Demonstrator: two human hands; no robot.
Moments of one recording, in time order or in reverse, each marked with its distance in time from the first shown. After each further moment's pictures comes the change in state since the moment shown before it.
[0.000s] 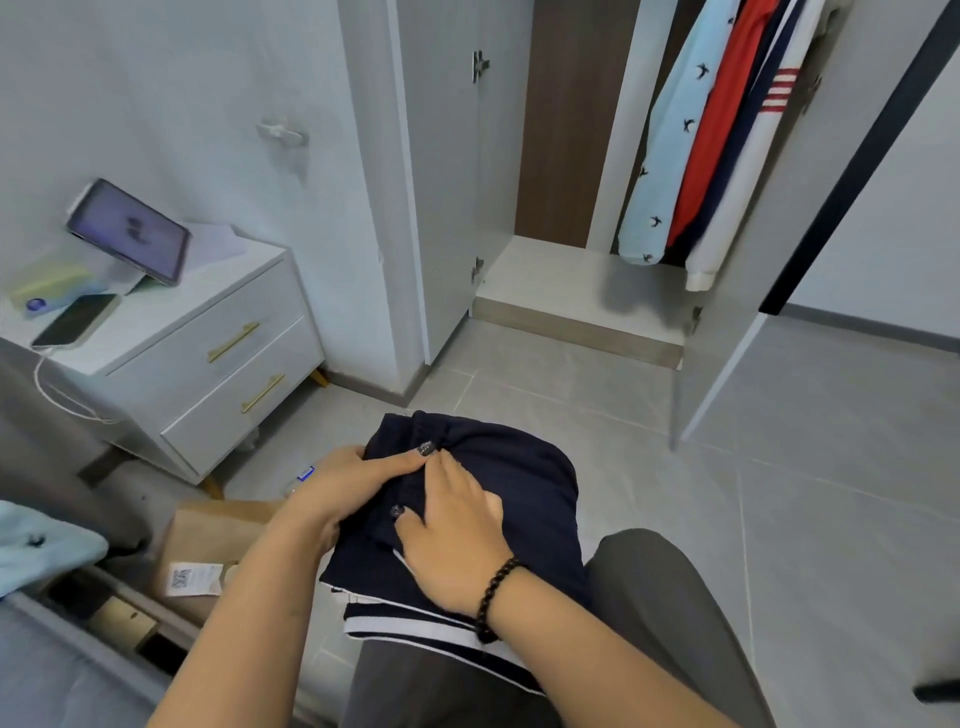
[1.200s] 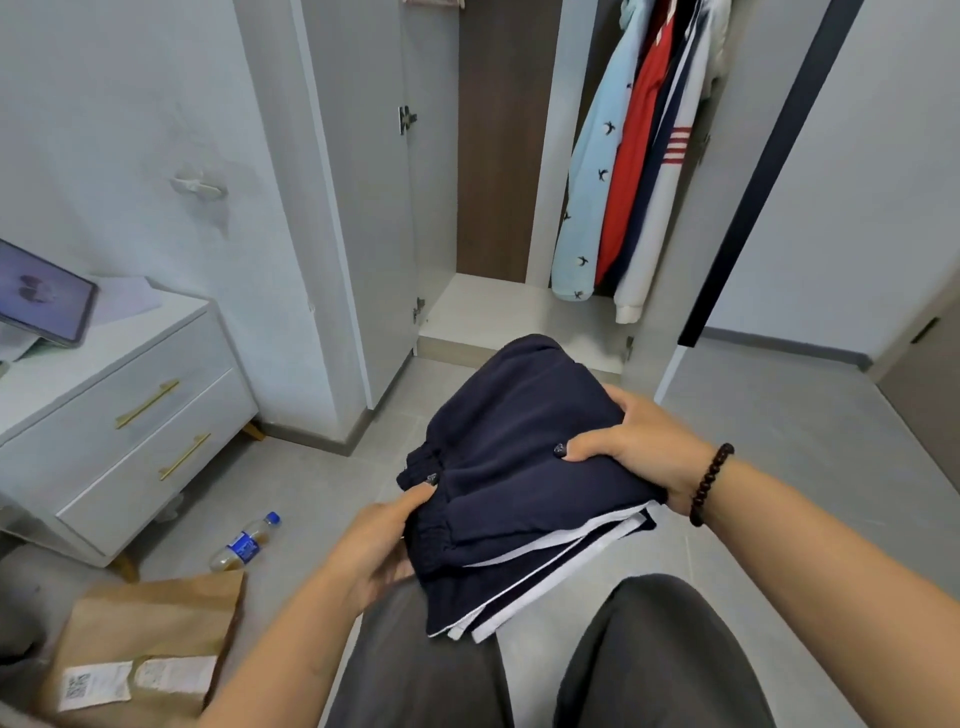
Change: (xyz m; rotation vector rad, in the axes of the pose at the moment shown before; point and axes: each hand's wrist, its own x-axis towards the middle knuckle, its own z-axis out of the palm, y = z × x) left_hand 0.028 0.013 0.094 -0.308 -0.172 -0.026; right_hand 0.002 0.105 -0.213 0.660 0.080 0.274
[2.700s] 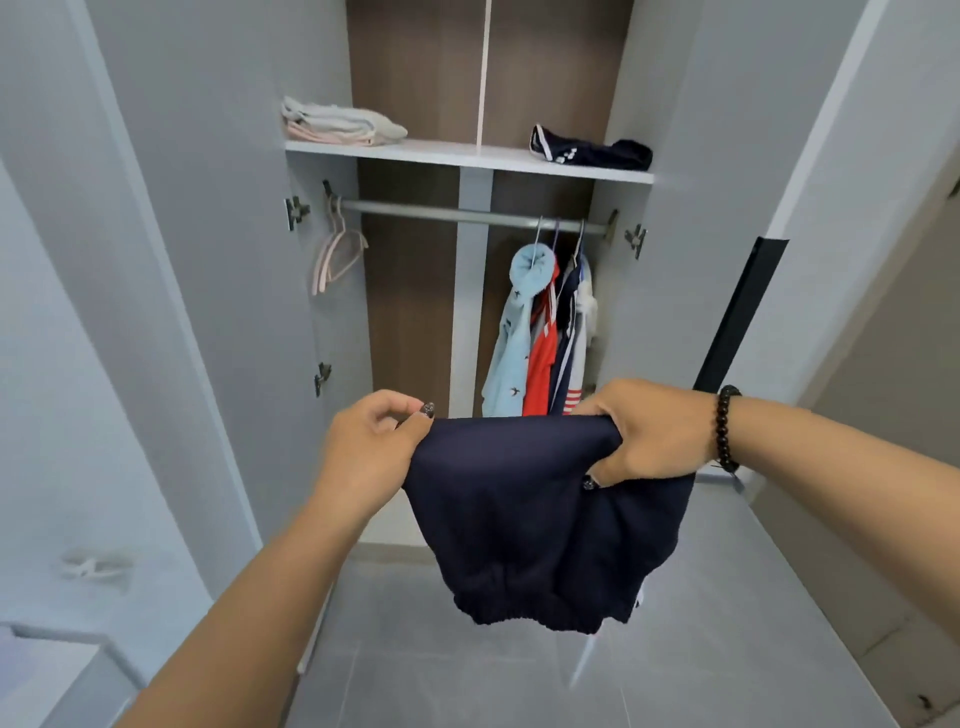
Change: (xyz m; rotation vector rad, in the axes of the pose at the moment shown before) left_hand -0.049 0.591 0.183 0.421 0.053 0.781; right_hand 0.087 -0.517 -0.199 -1.027 -0.082 -0.204
